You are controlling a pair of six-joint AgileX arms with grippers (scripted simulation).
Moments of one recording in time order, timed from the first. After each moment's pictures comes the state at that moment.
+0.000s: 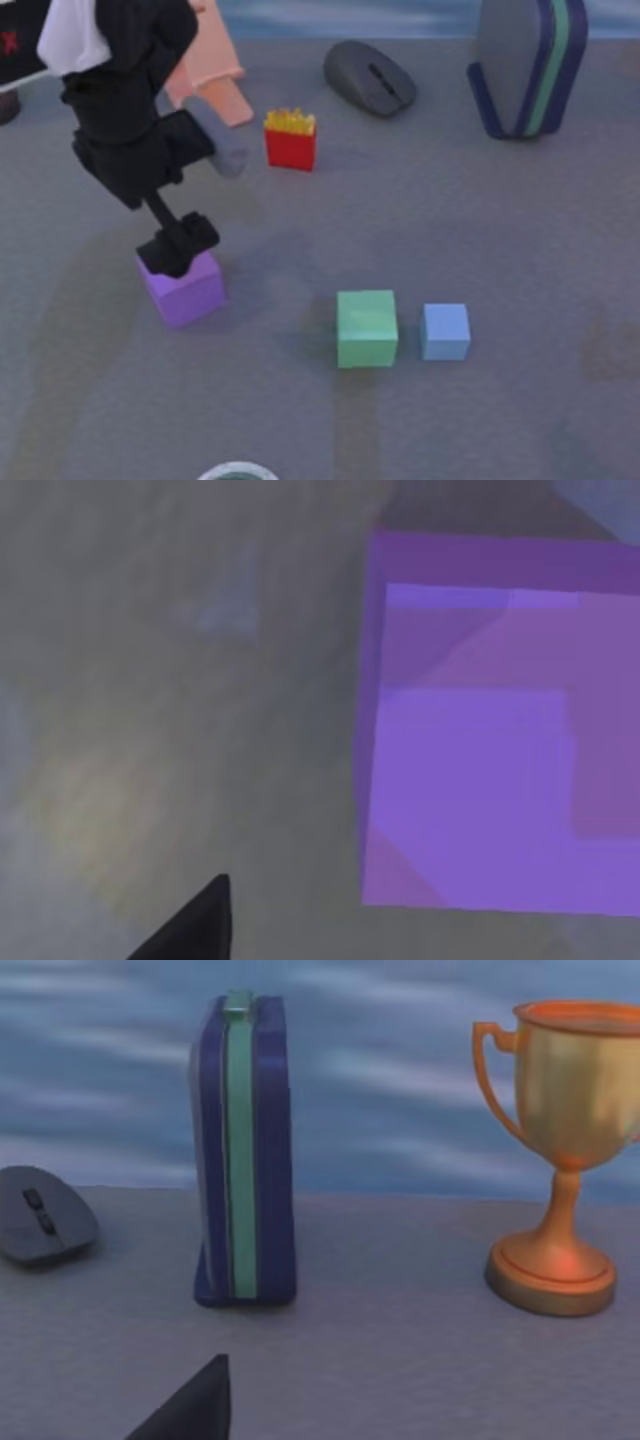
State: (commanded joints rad) left arm -0.35 1.96 1.54 -1.13 0.00 0.67; right arm 0.02 0.04 0.03 -0.03 -0.01 -0.02
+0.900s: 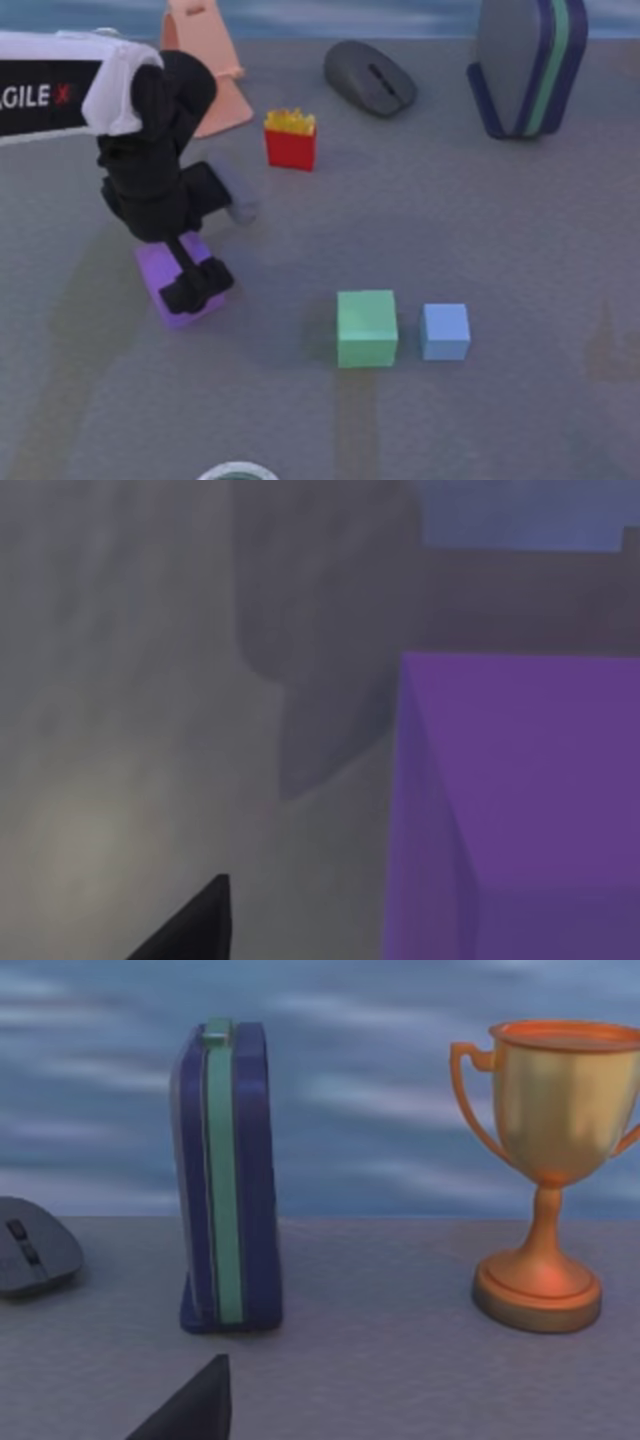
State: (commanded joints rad) left arm -0.35 2.08 1.42 -0.89 0.00 0.69; right arm 0.01 0.00 0.00 0.00 0.00 0.00
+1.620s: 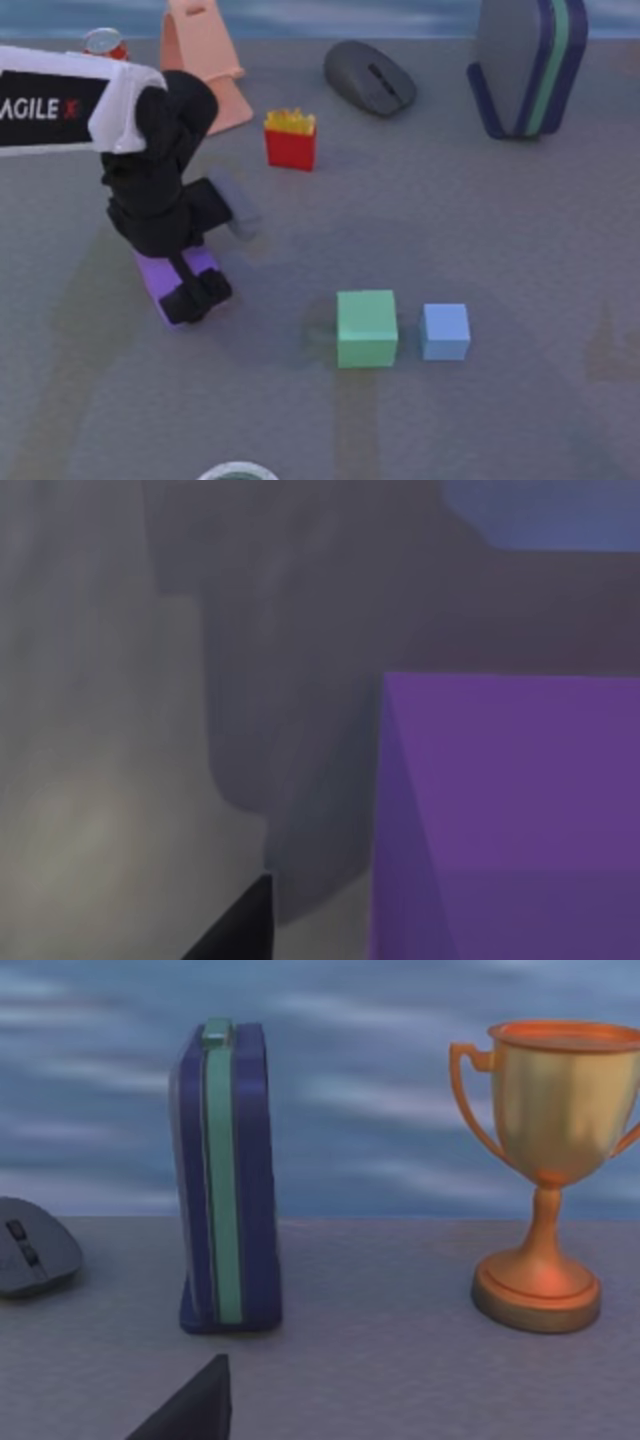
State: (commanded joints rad) left arm -0.35 2.11 1.37 -0.83 0.00 0.69; right arm 0.01 0.00 0.00 0.00 0.00 0.00
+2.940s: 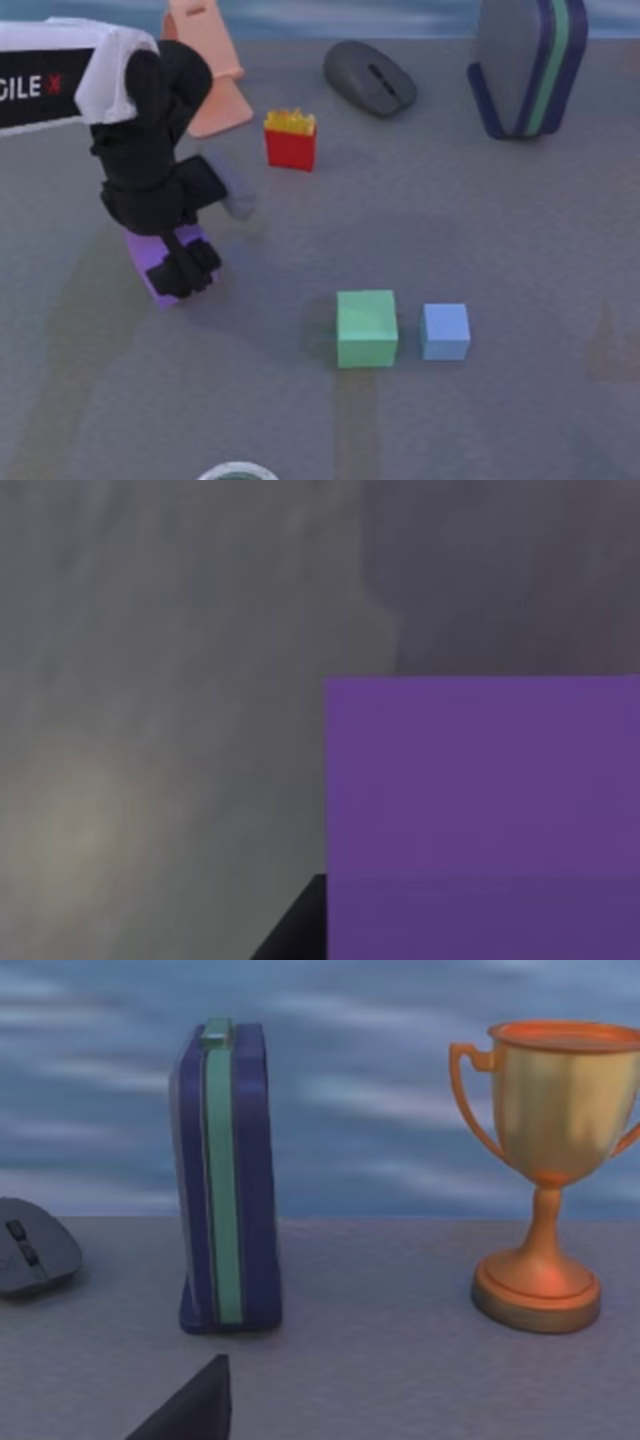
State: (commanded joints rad) left arm -0.34 2.06 1.45 -0.96 0.01 0.68; right arm 0.01 0.00 0.00 0.00 0.00 0.00
